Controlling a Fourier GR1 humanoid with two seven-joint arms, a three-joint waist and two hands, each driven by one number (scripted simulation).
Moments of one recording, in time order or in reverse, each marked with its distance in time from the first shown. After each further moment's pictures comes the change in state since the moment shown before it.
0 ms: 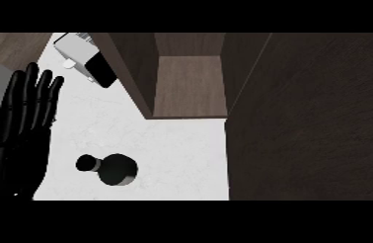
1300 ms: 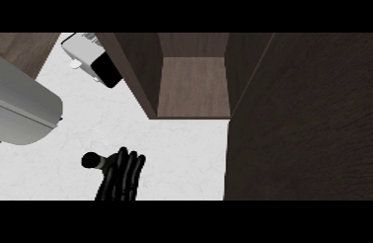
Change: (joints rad) left arm 0.290 -0.035 -0.829 -0.191 -0.361 0.499 0.151; right arm 0.158 -0.041 0.118 -0.310 -0.194 0.119 0.367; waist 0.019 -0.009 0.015
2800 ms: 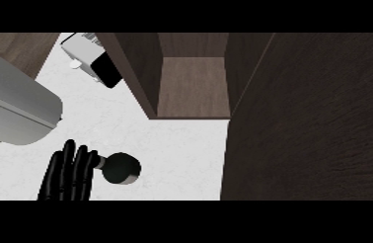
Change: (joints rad) left arm 0.048 0.108 0.141 -0.090 0.010 0.092 0.123; right arm -0.135 0.007 0.008 -0.047 0.034 -0.095 0.181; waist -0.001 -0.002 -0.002
